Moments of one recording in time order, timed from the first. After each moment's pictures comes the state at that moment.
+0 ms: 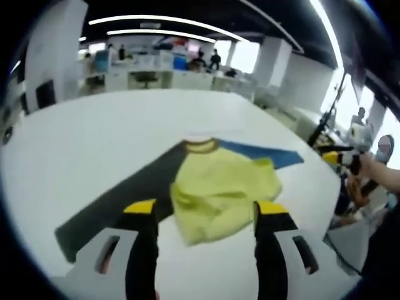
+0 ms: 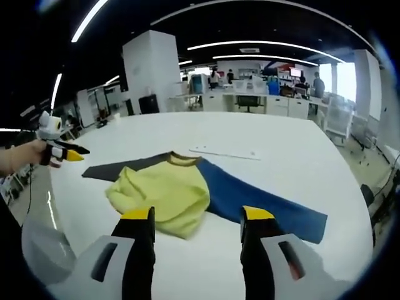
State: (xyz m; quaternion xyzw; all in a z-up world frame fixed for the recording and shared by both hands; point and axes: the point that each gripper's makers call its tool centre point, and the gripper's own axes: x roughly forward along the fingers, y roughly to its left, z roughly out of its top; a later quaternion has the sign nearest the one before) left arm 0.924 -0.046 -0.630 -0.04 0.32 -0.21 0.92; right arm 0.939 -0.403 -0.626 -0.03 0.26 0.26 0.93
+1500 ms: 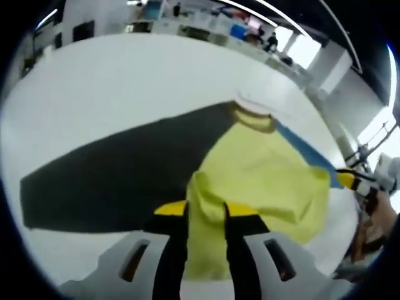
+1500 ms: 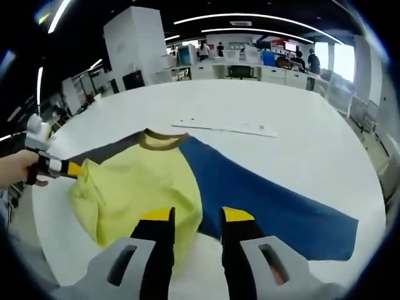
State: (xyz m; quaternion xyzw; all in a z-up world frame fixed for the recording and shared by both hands) left arm 0.989 -0.056 -0.748 -0.14 0.45 -0.06 0.88; right arm 1.041 -0.355 -0.718 -0.04 0.35 0.23 0.91
